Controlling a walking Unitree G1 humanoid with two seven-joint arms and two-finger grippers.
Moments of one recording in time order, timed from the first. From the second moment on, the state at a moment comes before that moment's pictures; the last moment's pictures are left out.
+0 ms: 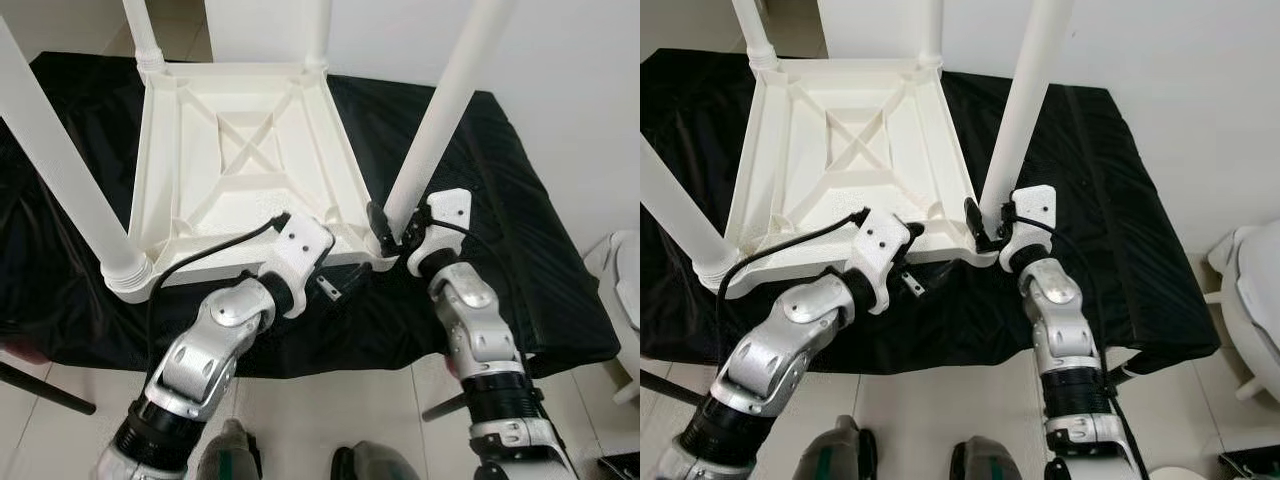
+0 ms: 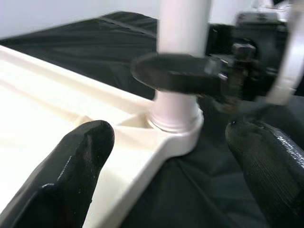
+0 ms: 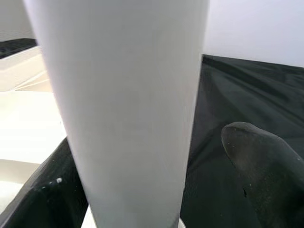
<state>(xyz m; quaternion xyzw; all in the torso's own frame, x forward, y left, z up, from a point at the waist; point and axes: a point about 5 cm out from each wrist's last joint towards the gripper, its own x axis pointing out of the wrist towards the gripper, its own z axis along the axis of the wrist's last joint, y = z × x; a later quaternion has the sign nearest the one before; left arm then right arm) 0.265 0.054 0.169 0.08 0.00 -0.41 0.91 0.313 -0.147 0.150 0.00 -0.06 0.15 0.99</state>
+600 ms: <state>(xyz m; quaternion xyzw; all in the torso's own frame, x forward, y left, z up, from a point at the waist) 0.267 0.062 0.169 0.08 0.00 -0.40 0.91 0.304 -0.139 0.150 -0.02 -0.06 0.26 0.96</state>
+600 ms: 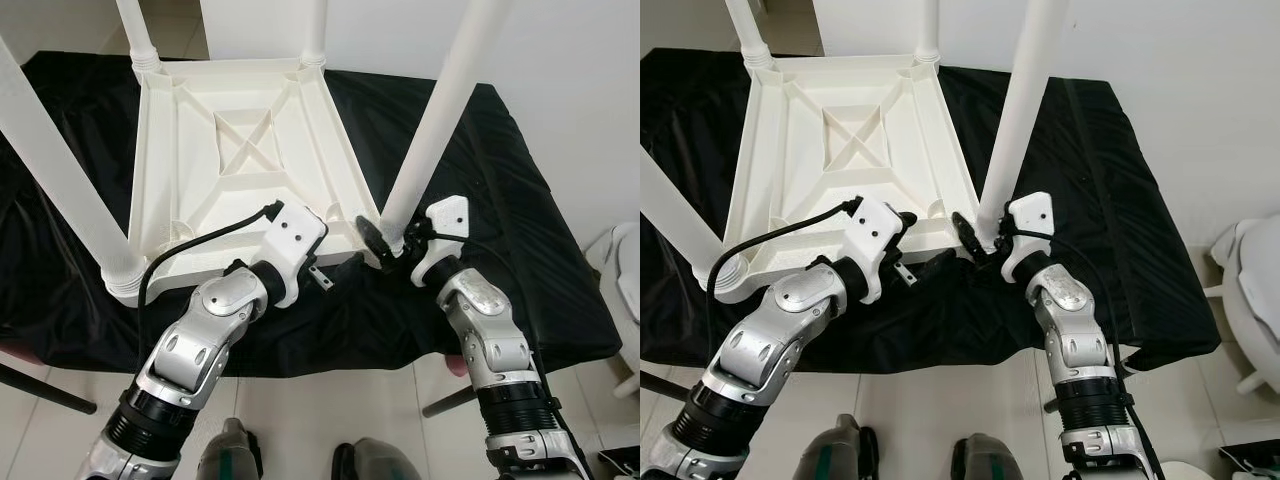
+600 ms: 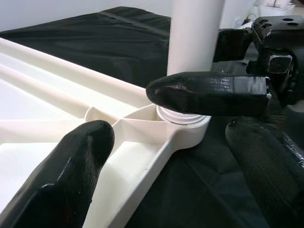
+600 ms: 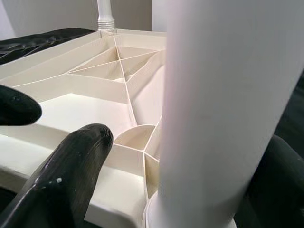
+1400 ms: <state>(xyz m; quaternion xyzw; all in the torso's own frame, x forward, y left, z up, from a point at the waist) 0.282 0.053 0.172 0.08 -0.01 -0.41 0.91 0.305 -0.146 0.141 -0.04 -0.05 0.27 0.96</state>
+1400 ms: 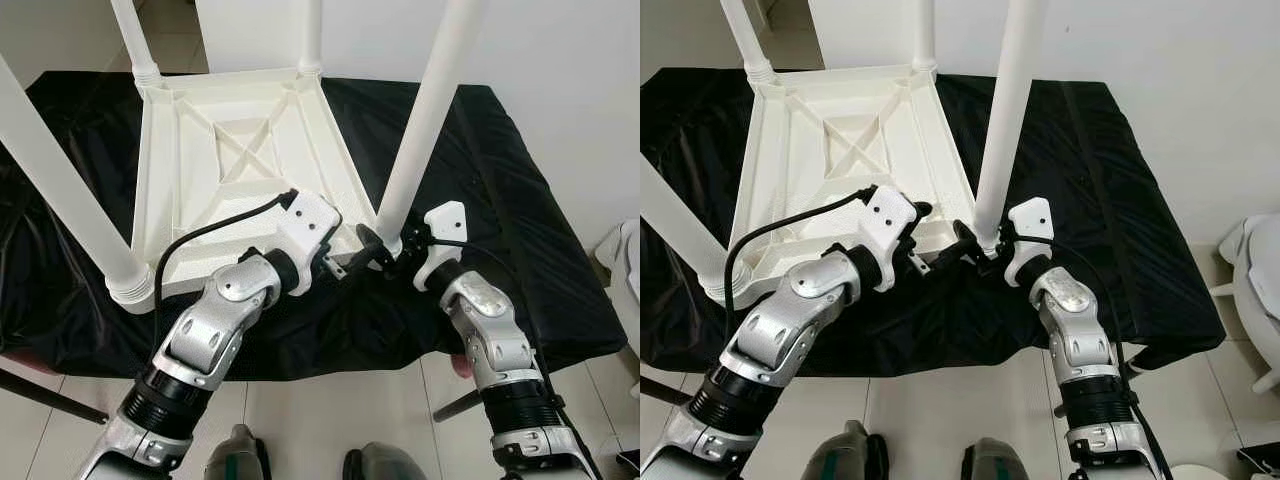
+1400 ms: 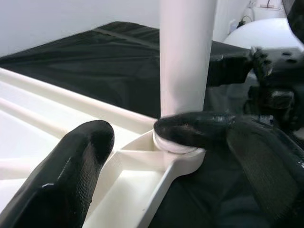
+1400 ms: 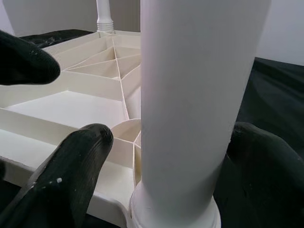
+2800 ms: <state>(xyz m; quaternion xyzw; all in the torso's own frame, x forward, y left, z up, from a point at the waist) 0.263 0.062 0.155 0.07 0.01 -0.41 0.91 0.326 -0.159 0.120 -0.06 -0.01 0.34 0.94</state>
